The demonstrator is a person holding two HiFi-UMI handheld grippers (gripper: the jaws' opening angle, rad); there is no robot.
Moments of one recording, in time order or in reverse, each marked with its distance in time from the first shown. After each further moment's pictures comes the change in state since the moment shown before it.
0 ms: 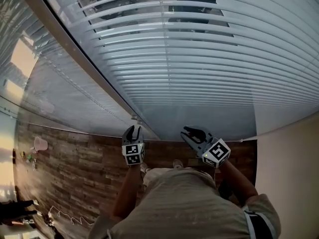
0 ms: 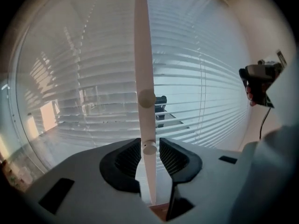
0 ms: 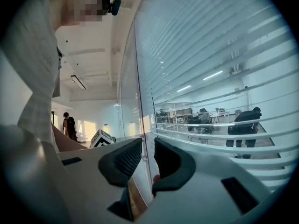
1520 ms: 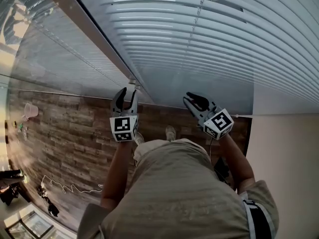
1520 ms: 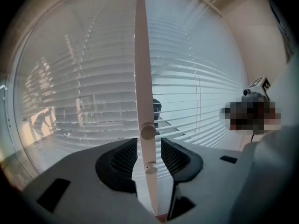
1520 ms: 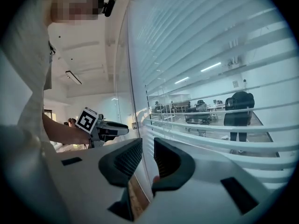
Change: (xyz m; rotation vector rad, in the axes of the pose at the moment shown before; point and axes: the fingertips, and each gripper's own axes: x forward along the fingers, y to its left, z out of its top) left arm -0.035 0.006 0.070 0.022 -0.137 -0.038; right arm 0.027 -0.023 -0.026 0.021 0.097 -0.019
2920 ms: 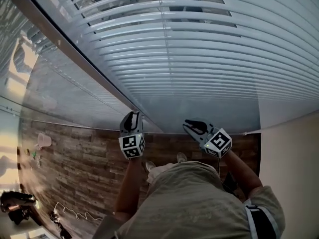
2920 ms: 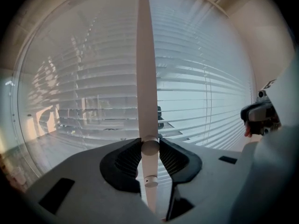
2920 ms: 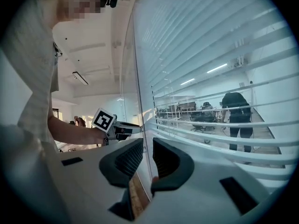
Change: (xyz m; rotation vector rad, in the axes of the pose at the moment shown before) left arm 0.028 -0.004 -0.025 -0.046 -0.012 0.049; right arm -0.015 0.013 -0.033 -0.024 -0.018 0.066
